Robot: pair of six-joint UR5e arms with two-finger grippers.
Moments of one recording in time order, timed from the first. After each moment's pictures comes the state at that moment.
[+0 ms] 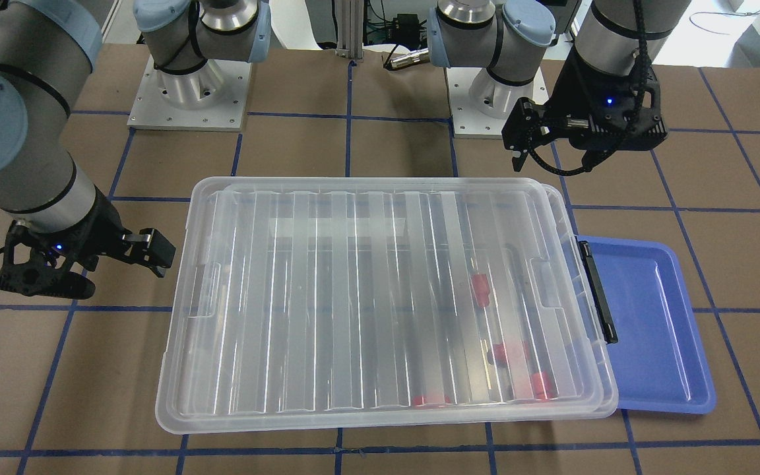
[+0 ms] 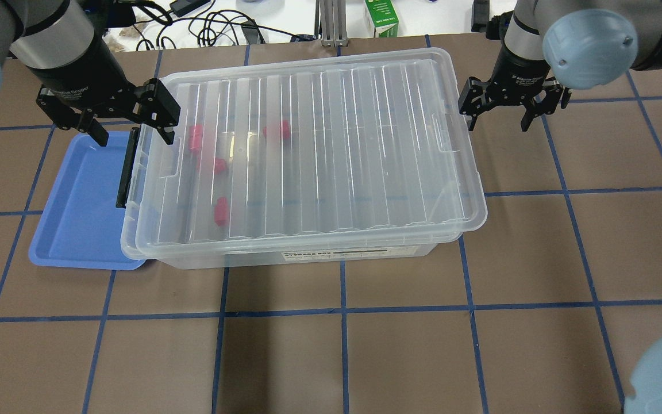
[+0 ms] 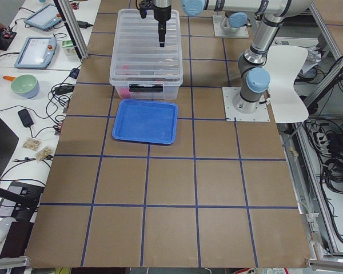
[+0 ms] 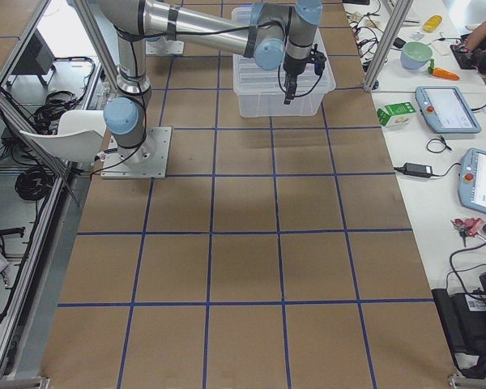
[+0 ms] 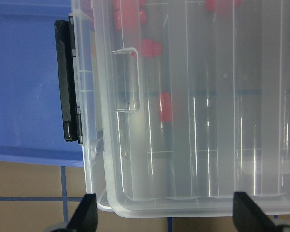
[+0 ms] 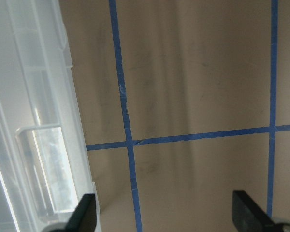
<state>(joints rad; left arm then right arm) -1.54 -1.55 -1.56 -1.59 1.60 0.04 1.50 -1.33 1.50 -1.70 -1.58 0.02</state>
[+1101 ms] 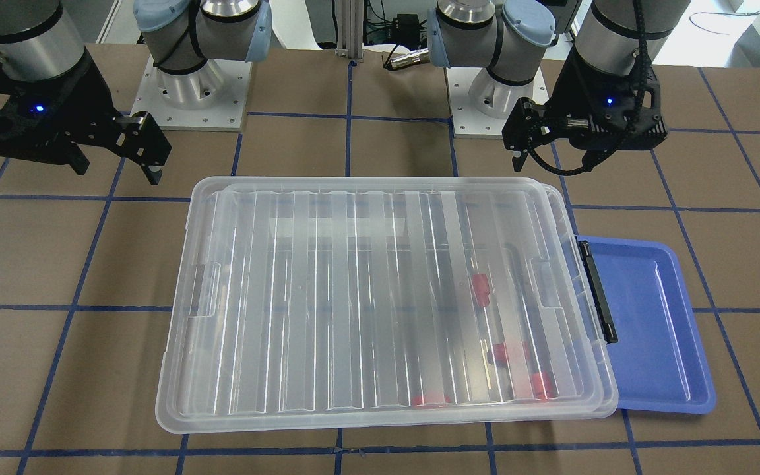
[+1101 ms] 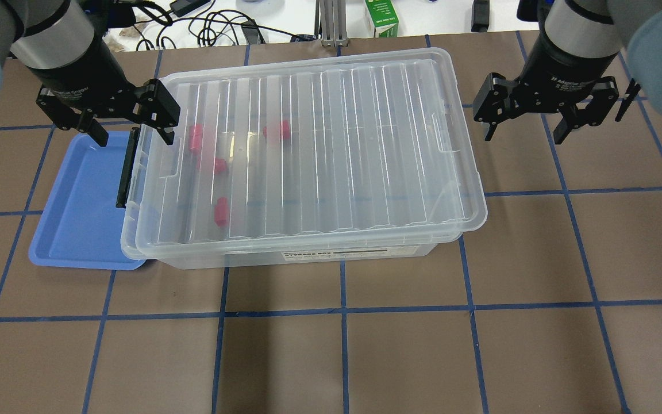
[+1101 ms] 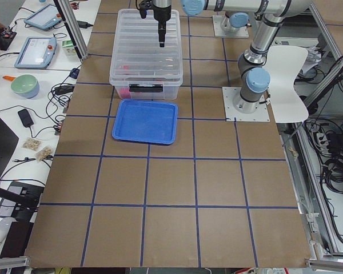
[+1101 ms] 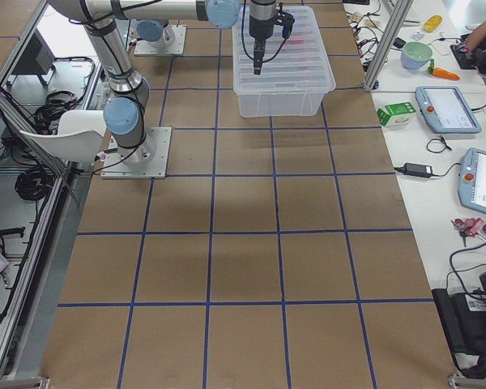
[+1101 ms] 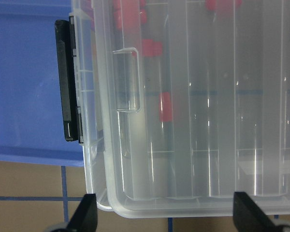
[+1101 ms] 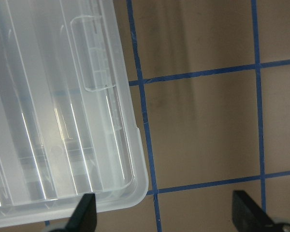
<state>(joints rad) -1.54 -1.55 -1.56 -1.59 1.60 0.04 1.57 -1.61 1.61 -1.56 -1.59 0.11</state>
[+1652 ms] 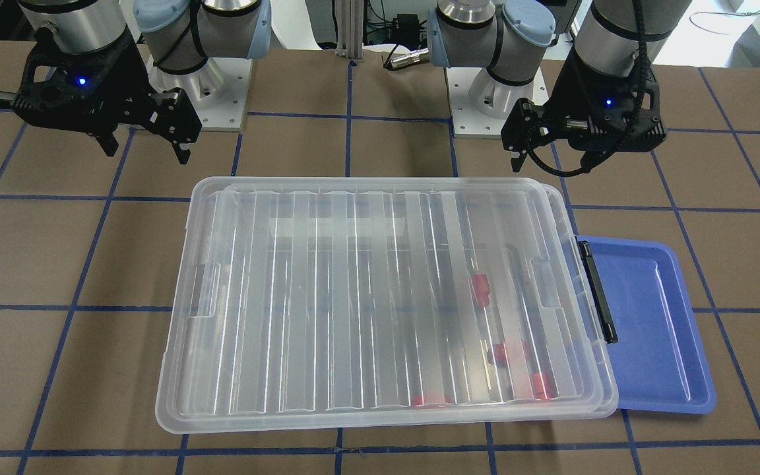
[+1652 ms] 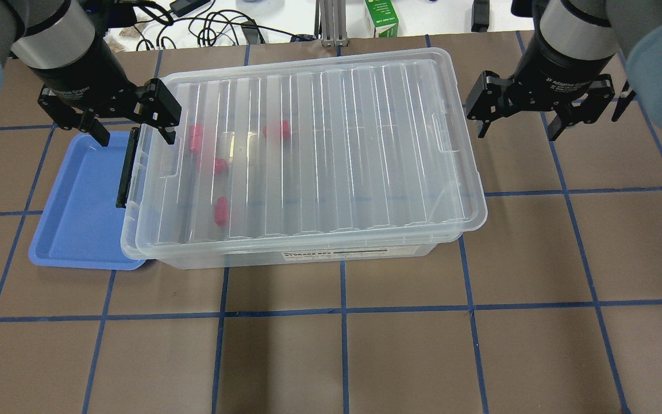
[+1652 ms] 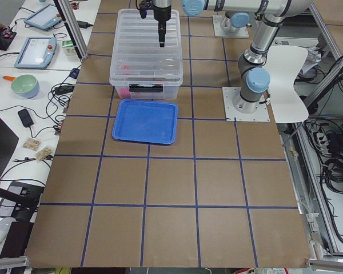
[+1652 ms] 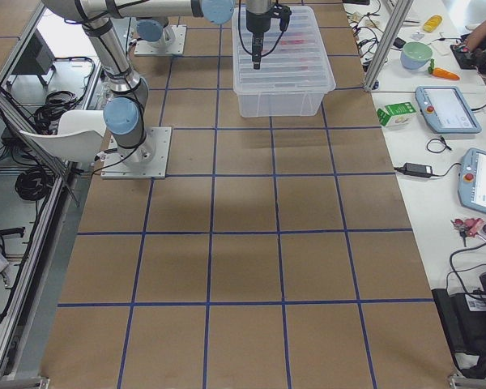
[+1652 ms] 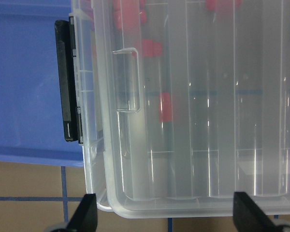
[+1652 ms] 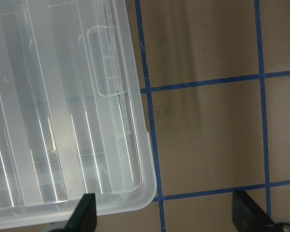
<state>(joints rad) -1.54 -1.56 -1.55 -1.59 1.60 0.04 1.57 -1.63 1.61 -1.60 -1.58 0.11</state>
